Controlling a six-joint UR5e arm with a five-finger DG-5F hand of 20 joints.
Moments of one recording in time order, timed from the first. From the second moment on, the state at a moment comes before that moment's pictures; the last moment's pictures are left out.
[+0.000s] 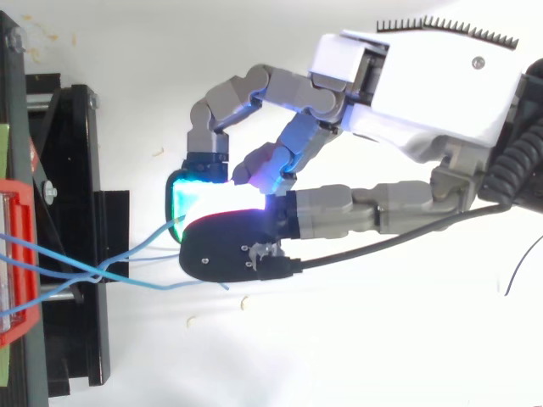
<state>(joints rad) 0.18 -2.17 -1.10 -3.20 -1.08 -0.10</state>
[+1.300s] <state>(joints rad) 0.18 -2.18 -1.10 -3.20 -1.08 -0.10</state>
